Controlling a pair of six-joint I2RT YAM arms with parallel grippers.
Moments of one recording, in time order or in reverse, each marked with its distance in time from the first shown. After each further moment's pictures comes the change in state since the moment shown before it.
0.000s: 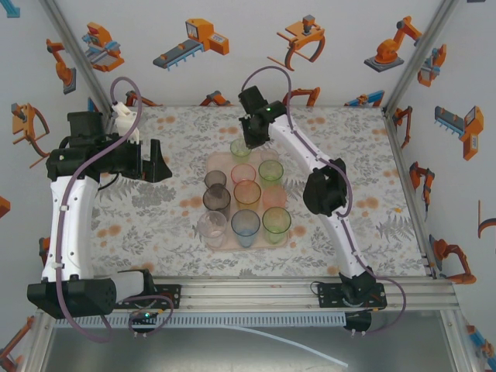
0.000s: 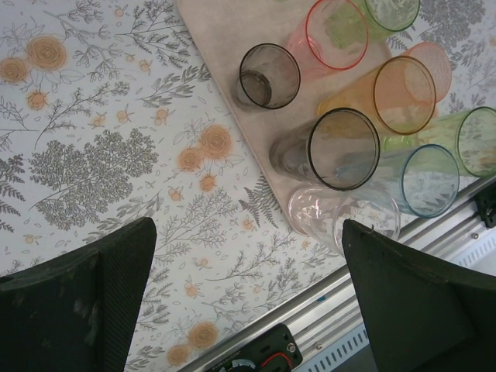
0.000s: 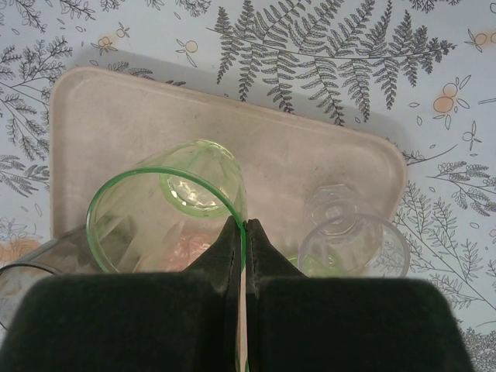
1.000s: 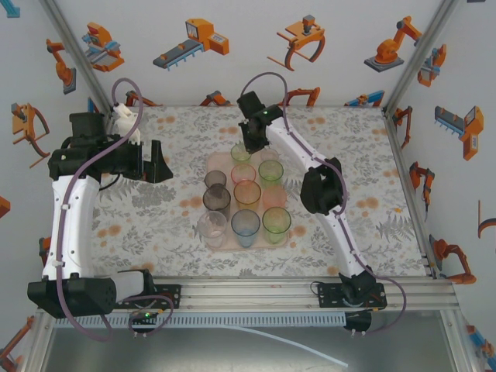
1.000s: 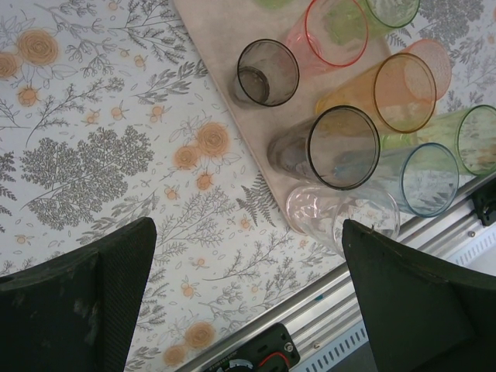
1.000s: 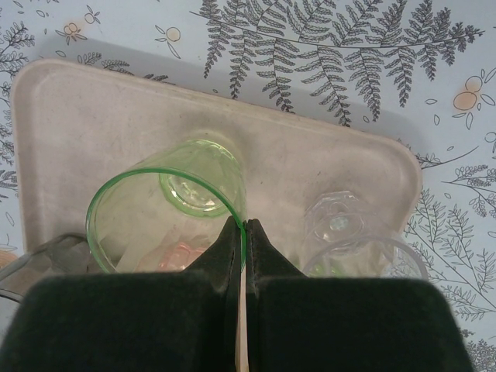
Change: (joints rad) left arm 0.000 0.003 -0.021 0.008 0.007 -0.004; right arm -0.003 0.051 0.000 0.000 0.000 0.001
